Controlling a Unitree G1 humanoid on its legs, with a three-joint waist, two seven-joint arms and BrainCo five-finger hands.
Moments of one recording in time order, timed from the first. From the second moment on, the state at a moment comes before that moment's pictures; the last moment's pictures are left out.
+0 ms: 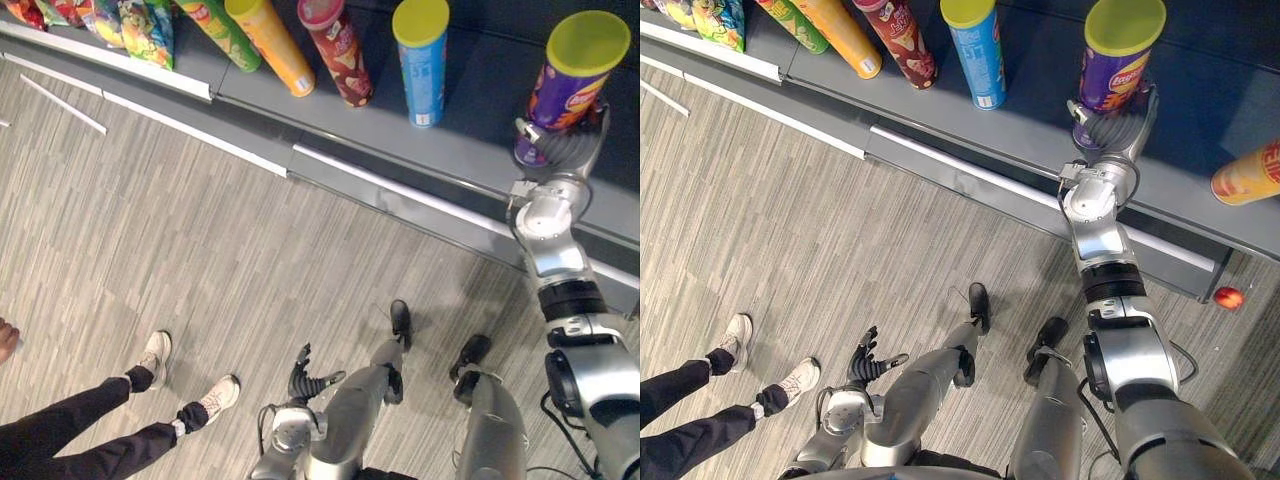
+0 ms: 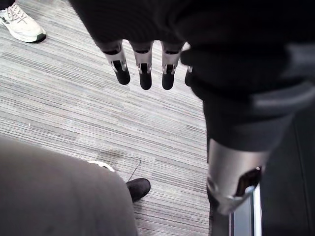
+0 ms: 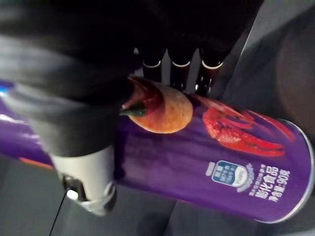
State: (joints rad) left arm 0.07 0.11 -0.35 0.59 -0.12 -0.15 0.38; right arm -0.86 -0.45 0.01 0.61 -0.16 -0.14 -0.67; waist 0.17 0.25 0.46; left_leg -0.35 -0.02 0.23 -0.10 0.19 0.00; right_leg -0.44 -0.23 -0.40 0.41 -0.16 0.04
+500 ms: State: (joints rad) left arm 0.04 0.10 -0.40 0.61 -0.12 -0.15 0.38; right arm -0.85 -0.45 0.01 0.65 -0.16 -0.14 -0.70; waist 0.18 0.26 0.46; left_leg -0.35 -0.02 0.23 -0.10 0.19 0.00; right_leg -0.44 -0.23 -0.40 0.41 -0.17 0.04
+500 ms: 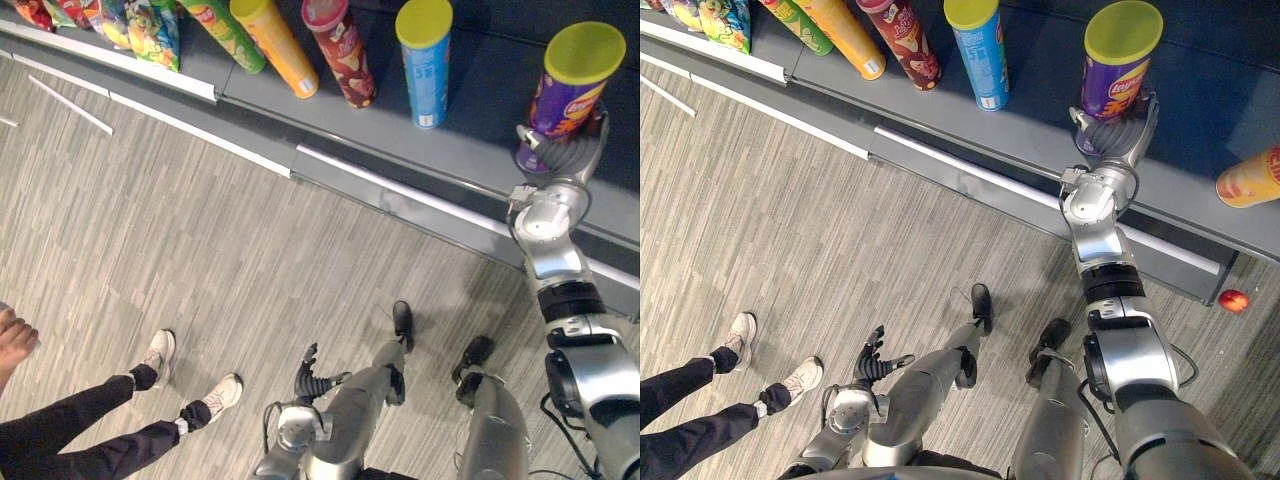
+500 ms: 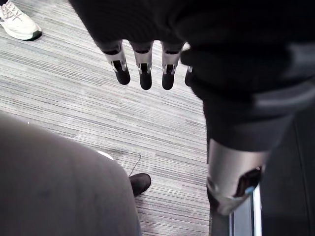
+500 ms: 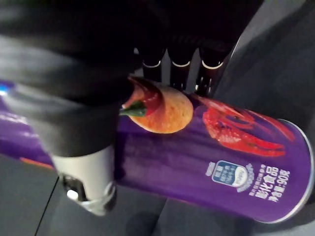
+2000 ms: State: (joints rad) left arm 0.04 0.10 -0.40 0.62 -0.12 -0.16 0.38; right arm -0.86 -0.45 0.01 0.68 -0.16 -0.16 -0.72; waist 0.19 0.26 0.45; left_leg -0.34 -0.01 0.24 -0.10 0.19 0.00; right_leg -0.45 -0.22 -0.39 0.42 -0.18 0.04
